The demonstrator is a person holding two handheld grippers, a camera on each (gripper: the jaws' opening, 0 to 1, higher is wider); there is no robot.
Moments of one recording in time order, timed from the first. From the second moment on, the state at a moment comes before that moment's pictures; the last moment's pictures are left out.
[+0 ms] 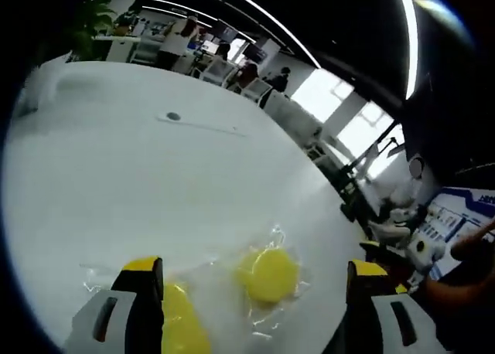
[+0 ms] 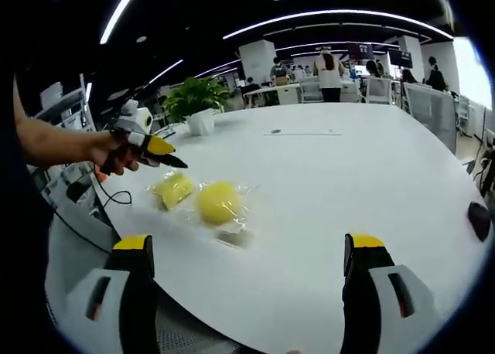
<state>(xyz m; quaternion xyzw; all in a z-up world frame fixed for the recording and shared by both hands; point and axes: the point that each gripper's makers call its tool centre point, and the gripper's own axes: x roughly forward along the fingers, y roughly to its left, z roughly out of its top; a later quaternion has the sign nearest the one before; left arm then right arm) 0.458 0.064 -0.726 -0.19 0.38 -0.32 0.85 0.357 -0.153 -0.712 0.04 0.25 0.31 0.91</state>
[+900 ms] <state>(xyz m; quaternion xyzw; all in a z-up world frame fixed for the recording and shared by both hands) 0.467 0.040 -0.769 -0.18 0.46 -0.36 0.79 0.349 -0.157 -0.713 0.05 0.26 0.31 0.91</state>
